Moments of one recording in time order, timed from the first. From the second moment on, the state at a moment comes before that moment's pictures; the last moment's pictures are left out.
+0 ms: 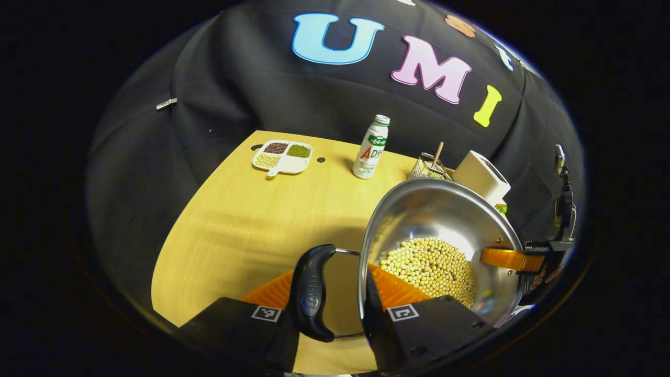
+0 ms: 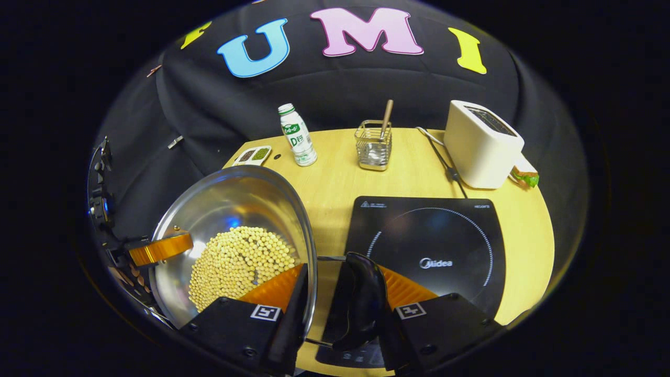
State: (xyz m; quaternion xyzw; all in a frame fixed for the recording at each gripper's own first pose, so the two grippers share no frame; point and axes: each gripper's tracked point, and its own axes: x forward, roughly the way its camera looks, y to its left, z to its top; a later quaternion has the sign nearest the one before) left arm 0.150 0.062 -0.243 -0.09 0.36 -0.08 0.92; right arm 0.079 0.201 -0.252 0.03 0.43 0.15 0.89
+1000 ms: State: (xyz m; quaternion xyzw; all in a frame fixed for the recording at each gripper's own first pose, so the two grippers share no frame) left arm 0.189 -0.134 -0.259 -0.09 0.37 -0.12 0.92; right arm 0.135 0.012 -0.269 0.04 0.44 0.11 0.89
